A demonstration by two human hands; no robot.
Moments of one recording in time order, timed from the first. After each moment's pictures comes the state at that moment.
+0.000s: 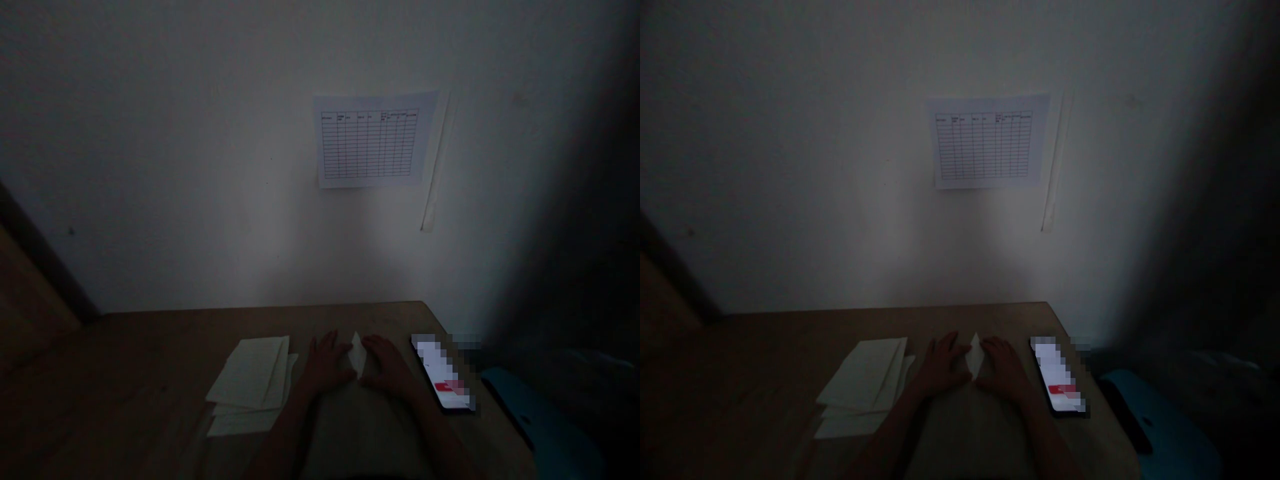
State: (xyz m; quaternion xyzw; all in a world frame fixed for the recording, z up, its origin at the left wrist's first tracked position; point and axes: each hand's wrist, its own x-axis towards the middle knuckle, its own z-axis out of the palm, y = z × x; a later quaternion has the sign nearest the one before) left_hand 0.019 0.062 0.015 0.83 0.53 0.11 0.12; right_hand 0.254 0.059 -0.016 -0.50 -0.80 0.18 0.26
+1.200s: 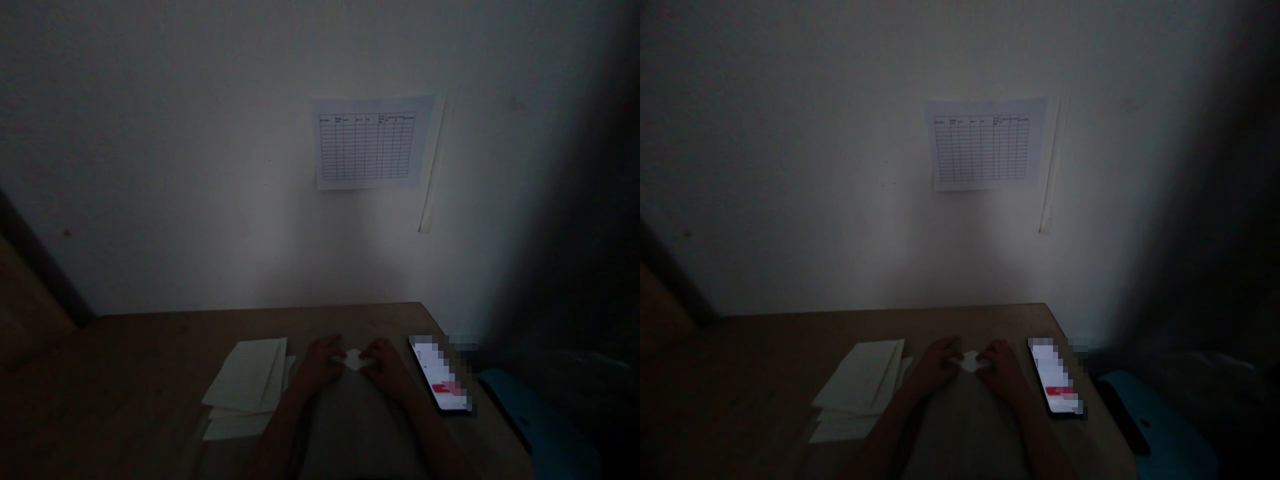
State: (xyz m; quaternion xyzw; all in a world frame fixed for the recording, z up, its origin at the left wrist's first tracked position) left_hand 0.008 0.072 0.011 0.82 0.49 0.23 0.18; right_hand 0.247 0.051 0.001 -0.51 -0.79 0.16 0.31
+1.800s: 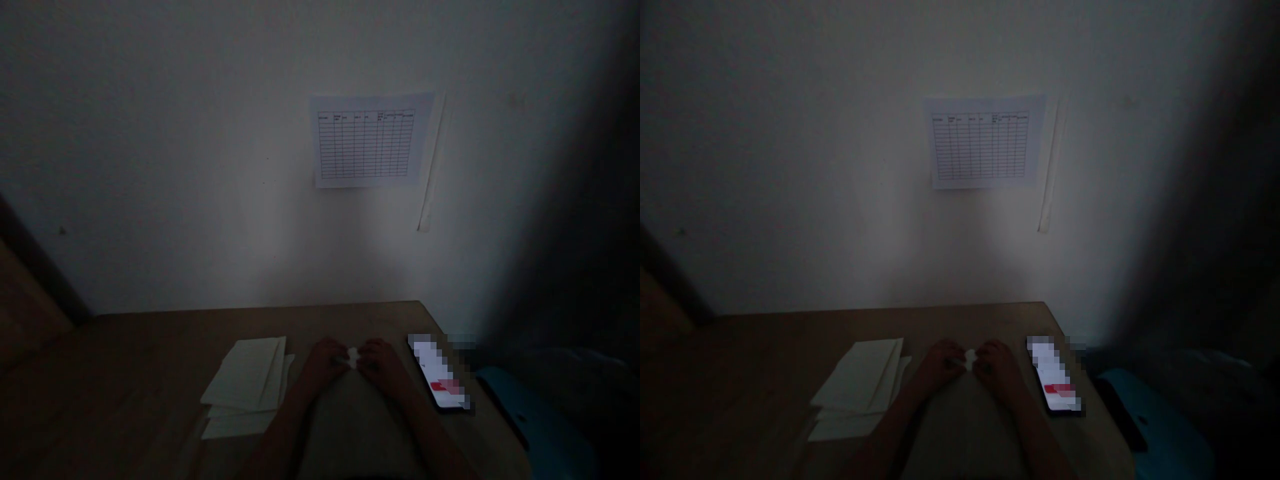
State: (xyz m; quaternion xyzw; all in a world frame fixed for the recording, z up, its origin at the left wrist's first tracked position) left_hand 0.018 0.077 0.005 0.83 0.42 0.29 0.20; right_hand 0.245 0.057 -0.006 -0.45 -0.83 0.13 0.32
